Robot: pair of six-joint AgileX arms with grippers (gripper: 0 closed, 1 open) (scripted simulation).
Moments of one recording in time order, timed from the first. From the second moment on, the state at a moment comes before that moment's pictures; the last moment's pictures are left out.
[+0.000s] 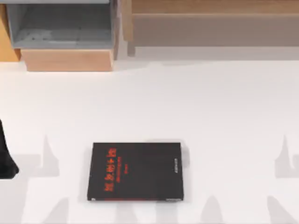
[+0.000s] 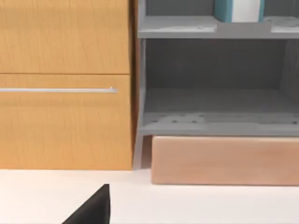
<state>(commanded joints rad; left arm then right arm) 0.00 0.00 0.00 0.00 0.00 0.00 0.00 0.00 0.00 0.00 0.00 0.00</state>
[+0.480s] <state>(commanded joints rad) -0.03 0.22 0.19 0.10 -0.02 0.00 0.00 0.00 0.00 0.00 0.00 0.00</state>
